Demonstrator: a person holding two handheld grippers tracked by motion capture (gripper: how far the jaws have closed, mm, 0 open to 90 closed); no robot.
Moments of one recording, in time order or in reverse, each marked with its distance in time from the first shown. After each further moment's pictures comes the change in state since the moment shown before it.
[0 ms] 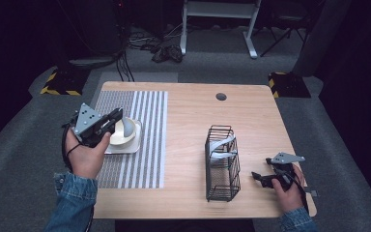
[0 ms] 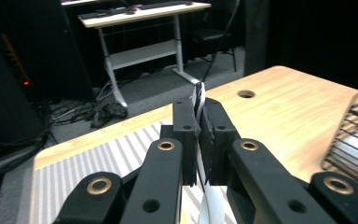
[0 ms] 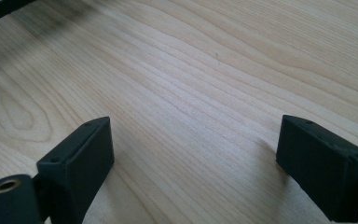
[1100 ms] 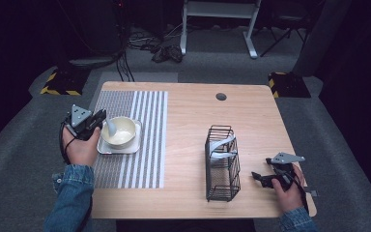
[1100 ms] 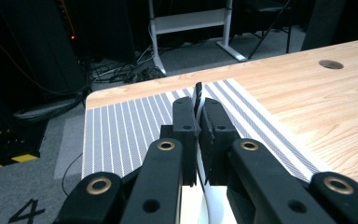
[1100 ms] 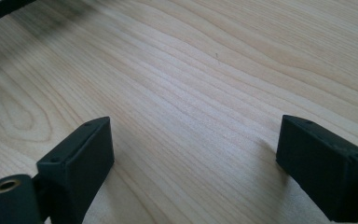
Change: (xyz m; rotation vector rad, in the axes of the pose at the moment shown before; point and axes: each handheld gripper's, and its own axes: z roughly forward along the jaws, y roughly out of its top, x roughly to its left) left arm 0.061 -0.065 0.039 0.106 0.173 -0.103; right arm 0.000 0.000 0.000 0.000 0.000 0.000
